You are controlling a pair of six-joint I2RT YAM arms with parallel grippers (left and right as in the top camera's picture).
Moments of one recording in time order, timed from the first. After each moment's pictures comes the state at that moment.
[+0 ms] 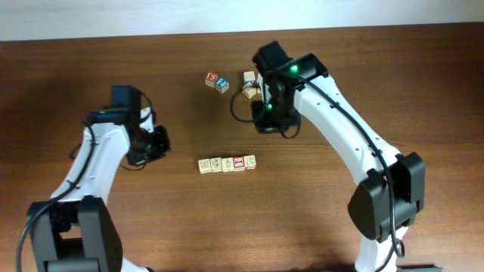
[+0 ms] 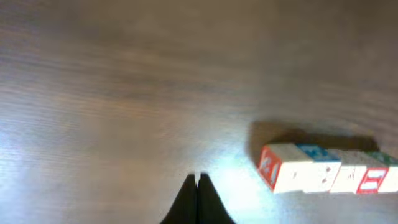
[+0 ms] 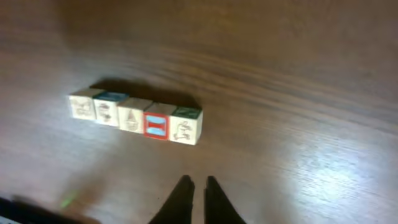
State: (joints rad) left arm 0.00 1.71 1.20 -0.89 0.19 -0.25; right arm 0.44 1.99 1.81 -1.26 -0.22 0.31
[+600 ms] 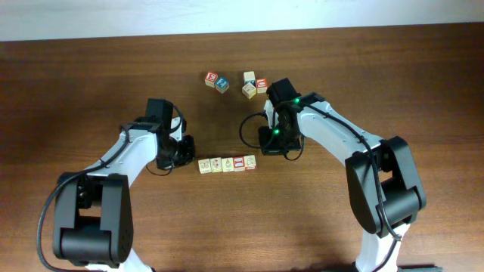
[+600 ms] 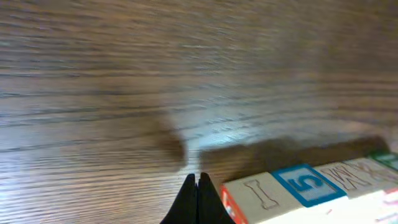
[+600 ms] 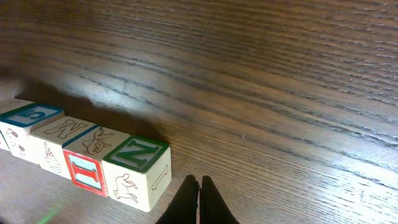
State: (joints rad) left arm -0.12 1.83 1.07 -0.63 0.29 -0.27; right arm 0.39 2.01 1.39 -0.84 -0.35 0.28
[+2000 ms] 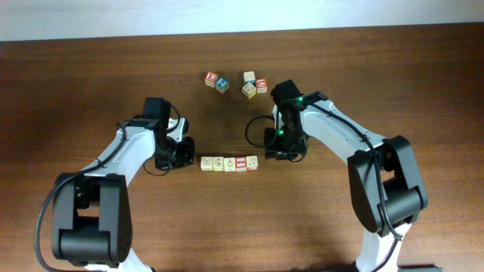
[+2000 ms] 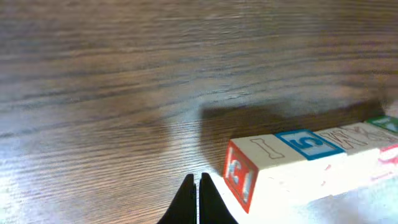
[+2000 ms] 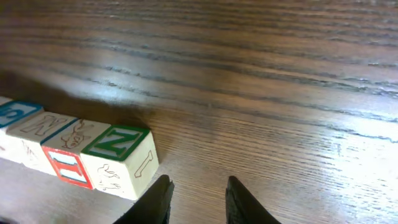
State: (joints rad) left arm -0.11 1.83 1.10 -0.73 0.34 -0.15; right arm 0.37 2.01 1.39 -0.92 -0.34 0.36
